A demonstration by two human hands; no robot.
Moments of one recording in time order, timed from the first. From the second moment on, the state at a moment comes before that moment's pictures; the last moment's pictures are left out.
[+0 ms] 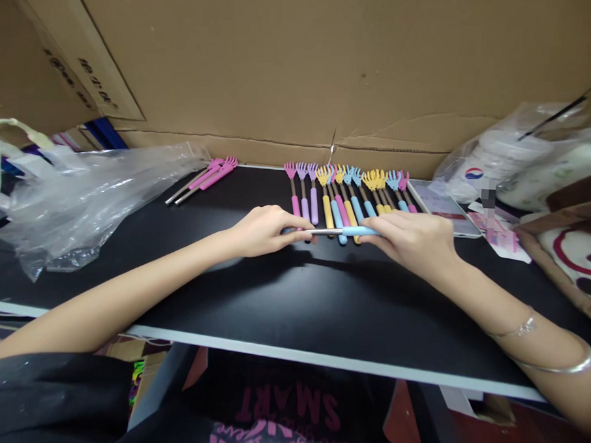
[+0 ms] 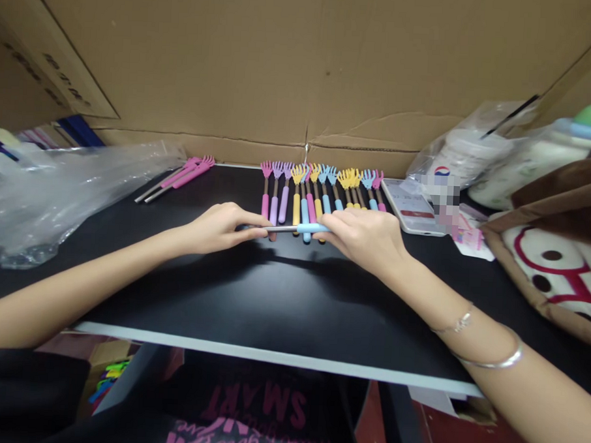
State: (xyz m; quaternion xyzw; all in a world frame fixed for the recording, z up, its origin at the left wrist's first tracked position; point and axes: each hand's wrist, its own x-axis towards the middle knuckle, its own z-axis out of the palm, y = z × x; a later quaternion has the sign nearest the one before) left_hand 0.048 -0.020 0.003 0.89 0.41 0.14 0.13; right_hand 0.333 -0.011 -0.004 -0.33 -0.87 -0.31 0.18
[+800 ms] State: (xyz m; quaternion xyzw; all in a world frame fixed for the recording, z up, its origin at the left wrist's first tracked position) left_hand 0.041 -0.019 0.000 0.88 0.27 0.27 -0.30; right_hand 0.321 -0.018 -0.008 -0.37 -0.88 -0.13 0.27
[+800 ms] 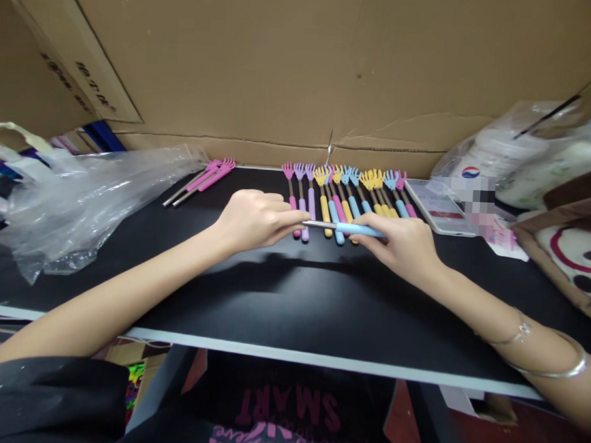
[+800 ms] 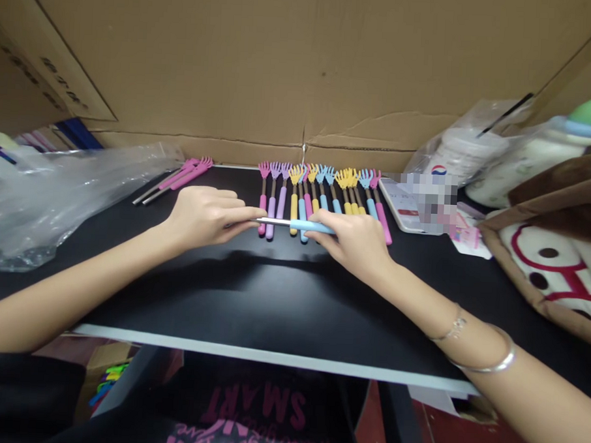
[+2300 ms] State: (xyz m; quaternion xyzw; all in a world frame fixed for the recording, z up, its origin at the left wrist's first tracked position) left_hand 0.049 -0.022 -0.009 0.88 0.29 0.24 -0.28; right_hand 0.322 -0.017 -0.016 -0.38 -0.89 -0.17 0.17
